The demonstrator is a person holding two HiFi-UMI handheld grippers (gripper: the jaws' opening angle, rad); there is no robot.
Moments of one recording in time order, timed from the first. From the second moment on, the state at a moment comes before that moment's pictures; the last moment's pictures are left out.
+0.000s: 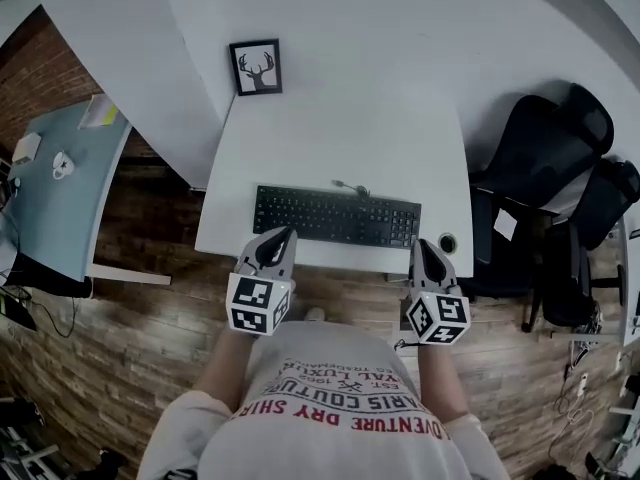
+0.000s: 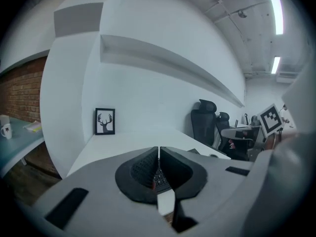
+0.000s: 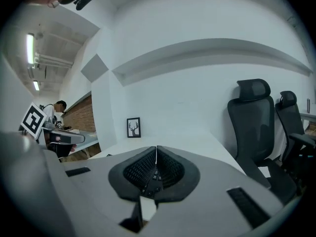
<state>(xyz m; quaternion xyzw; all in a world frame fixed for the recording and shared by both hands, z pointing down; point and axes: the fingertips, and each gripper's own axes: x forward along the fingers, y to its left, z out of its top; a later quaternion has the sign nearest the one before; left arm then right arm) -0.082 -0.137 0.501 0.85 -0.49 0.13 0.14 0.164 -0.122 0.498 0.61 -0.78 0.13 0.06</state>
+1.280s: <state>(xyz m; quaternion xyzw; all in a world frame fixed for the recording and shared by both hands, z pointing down) -0.169 -0.244 0.681 0.78 -0.45 0.21 0.37 0.220 -0.224 0.676 0.51 -0.75 0.39 0.16</state>
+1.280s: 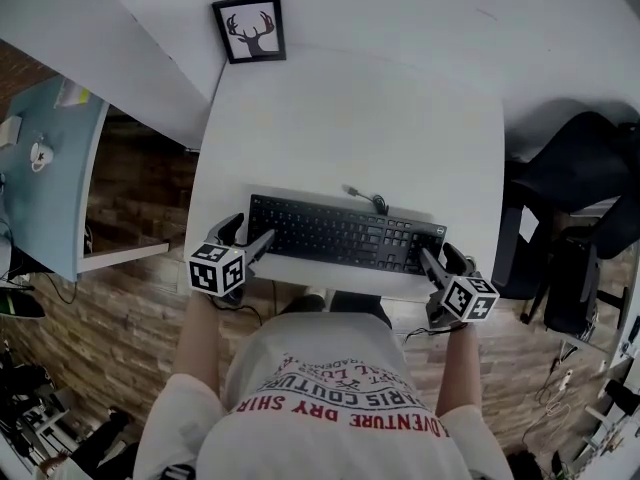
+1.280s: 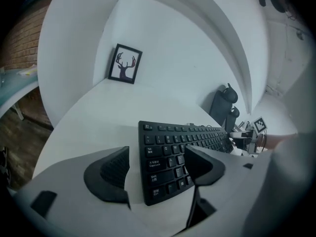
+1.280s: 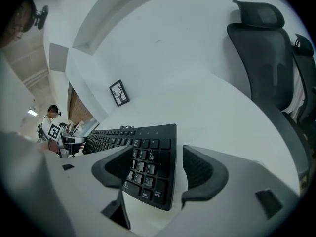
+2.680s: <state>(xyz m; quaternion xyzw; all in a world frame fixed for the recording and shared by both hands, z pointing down) -0.154 -0.252 0.688 0.78 -0.43 0.23 0.40 0.203 -0.234 0.686 0.44 -0.78 0.41 0.17</state>
